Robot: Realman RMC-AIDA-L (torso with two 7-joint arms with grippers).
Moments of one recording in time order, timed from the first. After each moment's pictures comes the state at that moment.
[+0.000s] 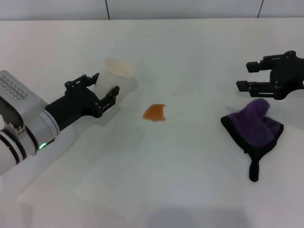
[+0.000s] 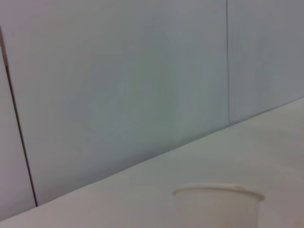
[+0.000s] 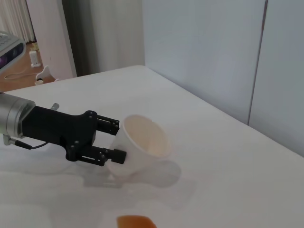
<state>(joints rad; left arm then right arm) -0.62 -2.09 2.84 -0.07 -0.72 1.10 -0.49 0.37 2.01 -1.09 -1.22 -1.93 -1.38 1.73</state>
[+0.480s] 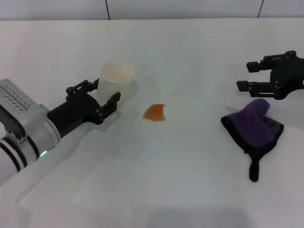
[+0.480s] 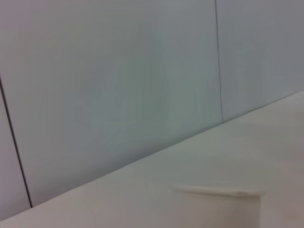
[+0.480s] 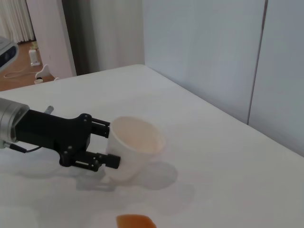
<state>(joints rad) -0.58 -2.09 2.84 -0.04 -0.72 1.11 -0.42 0.37 2.01 -1.09 -1.23 -1.93 -1.38 1.73</state>
